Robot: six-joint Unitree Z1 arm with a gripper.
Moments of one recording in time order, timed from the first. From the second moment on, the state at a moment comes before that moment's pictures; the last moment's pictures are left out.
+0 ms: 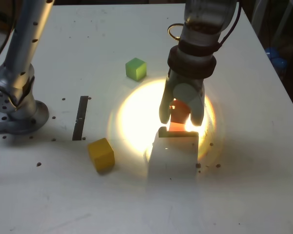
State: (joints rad) arm -0.09 2.12 -1.60 1.22 -0.05 0.10
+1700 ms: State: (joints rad) arm -0.28 1.81 -1.34 1.28 0.15 0.27
